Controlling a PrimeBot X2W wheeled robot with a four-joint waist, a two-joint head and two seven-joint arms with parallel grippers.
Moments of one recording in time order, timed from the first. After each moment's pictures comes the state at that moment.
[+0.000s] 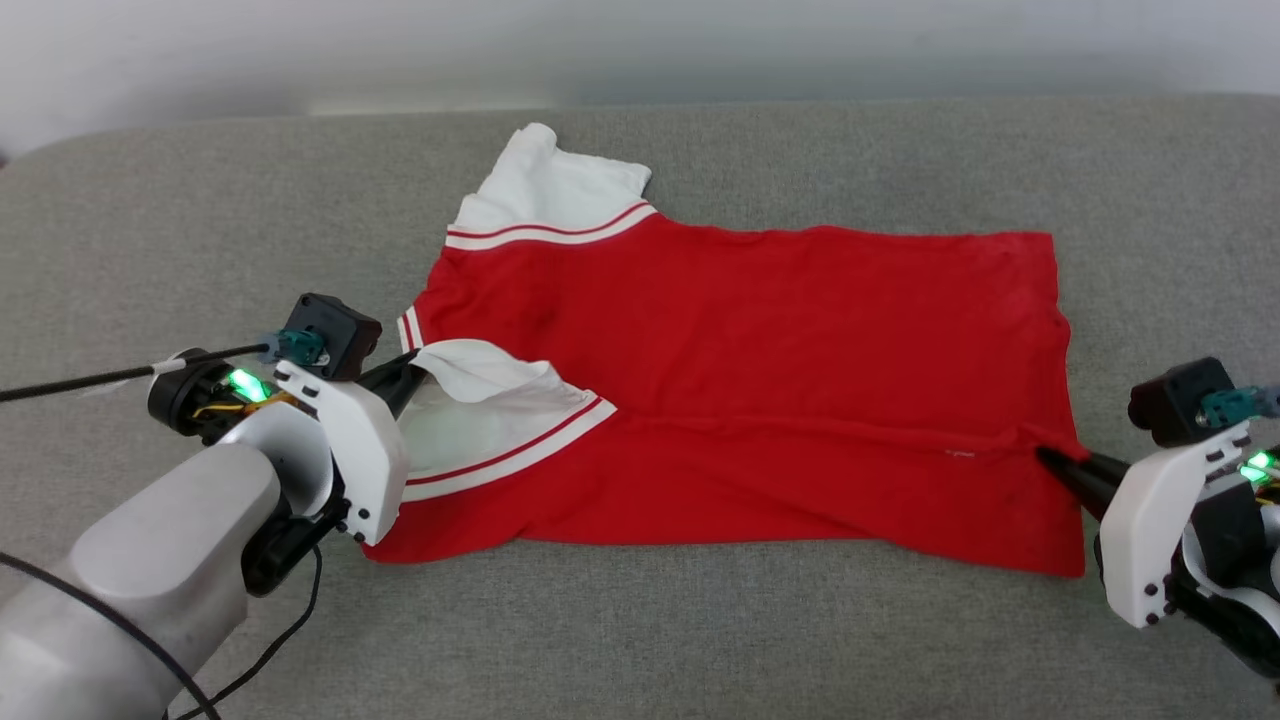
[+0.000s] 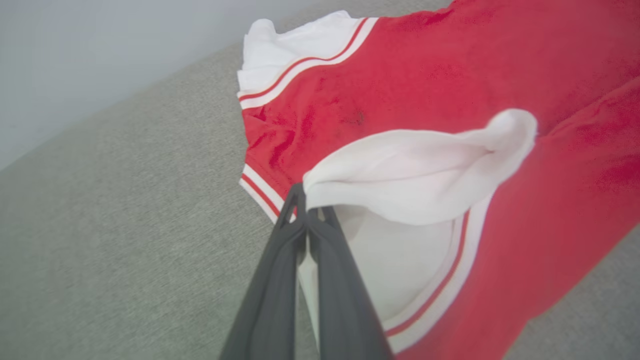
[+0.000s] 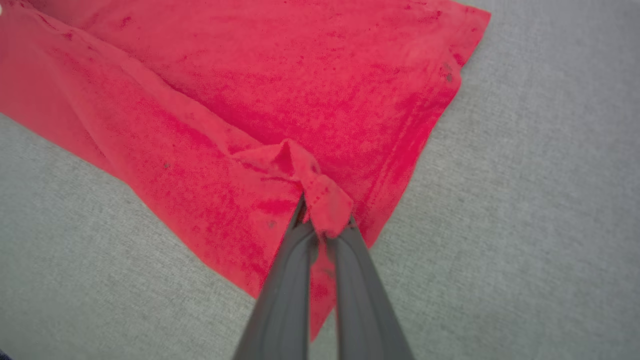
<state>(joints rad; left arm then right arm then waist) -0.82 0.69 -1.10 0.45 -0.91 -0.02 -0.03 -0.34 -0.67 0.47 0.17 0.66 0.13 0.38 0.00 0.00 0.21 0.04</state>
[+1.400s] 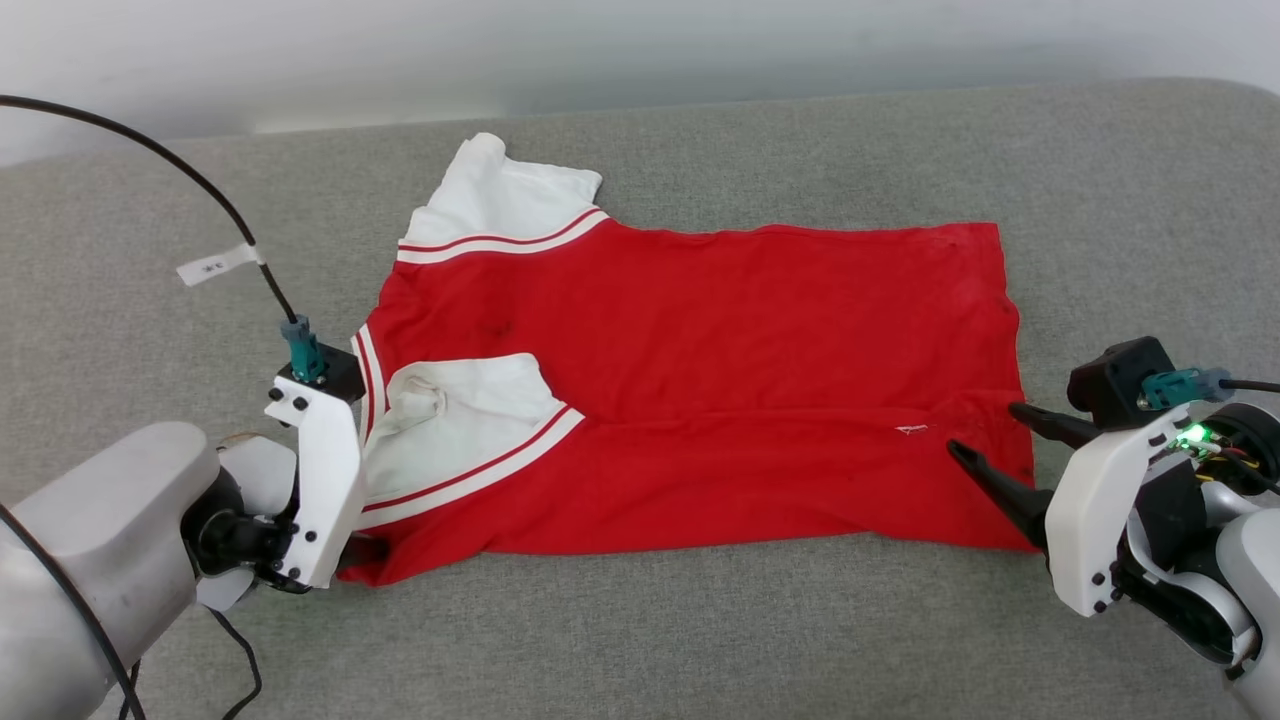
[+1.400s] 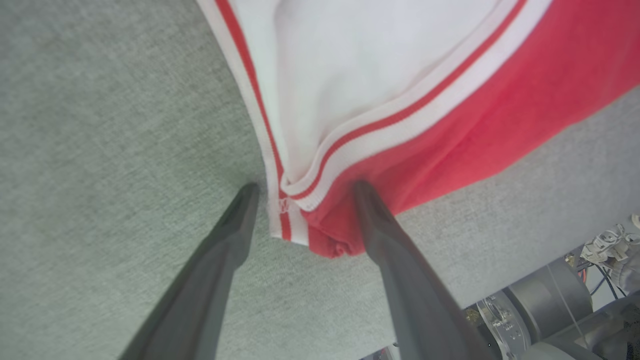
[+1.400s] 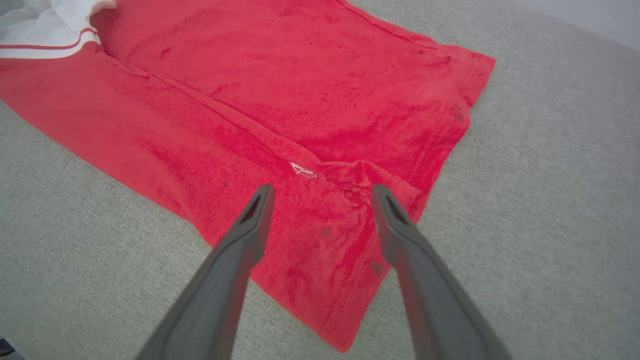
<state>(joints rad) -0.93 0.74 -1.28 0.51 -1.28 -0.13 0.74 -0.42 -0.62 0.55 0.14 0.65 0.13 0.38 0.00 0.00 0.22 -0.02</state>
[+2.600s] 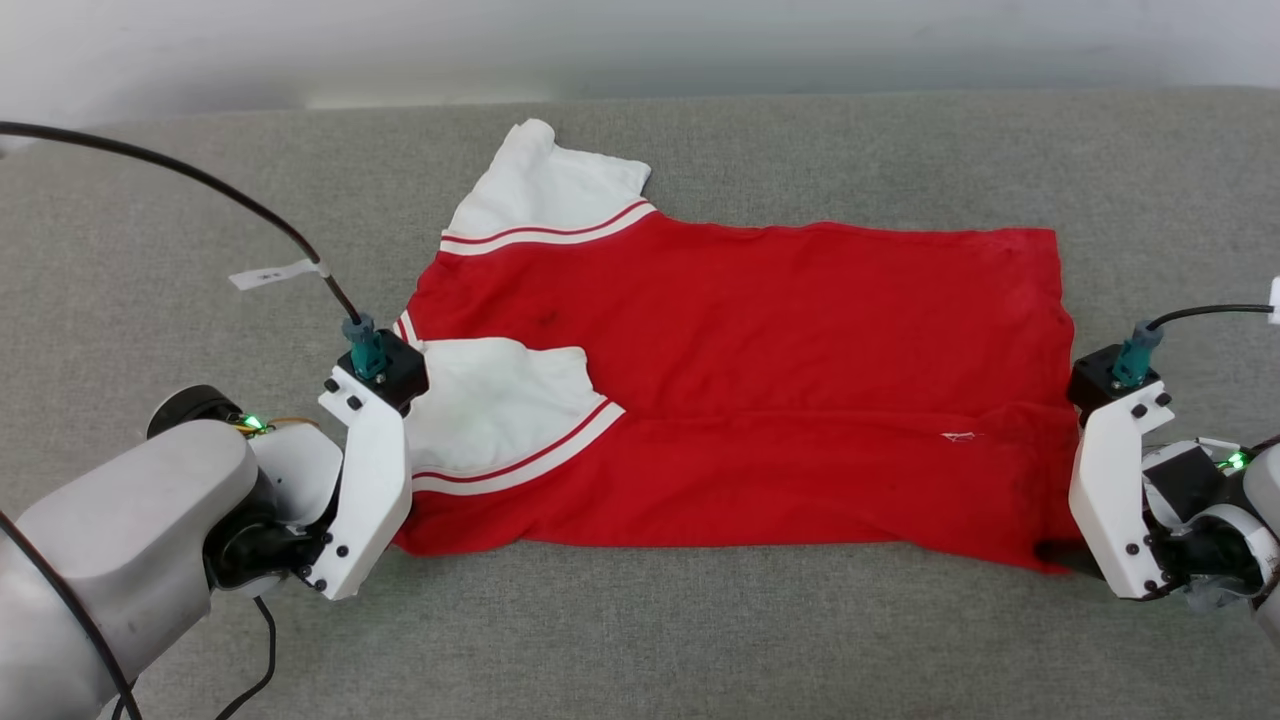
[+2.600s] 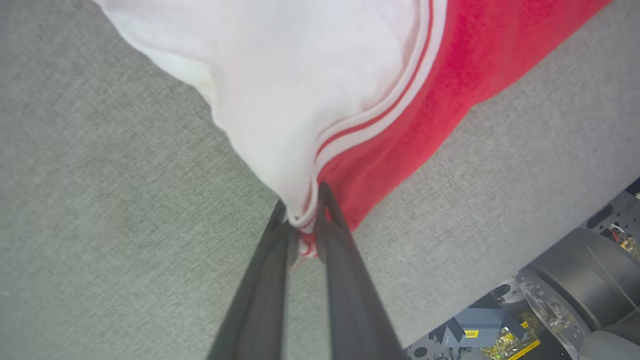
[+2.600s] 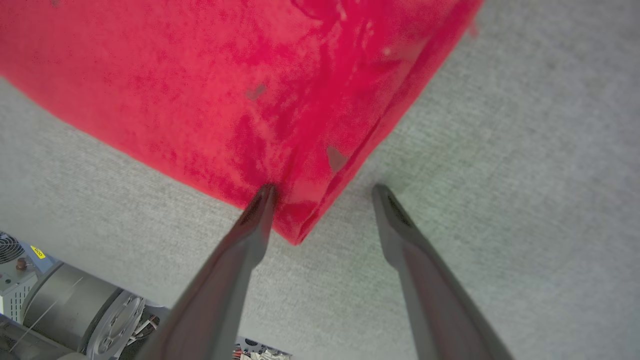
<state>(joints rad) -0.95 0.80 -1.28 0.28 -1.13 -0.13 0.66 -0.61 -0.67 0.70 0.39 0.84 0.13 0.96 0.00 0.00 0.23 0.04</state>
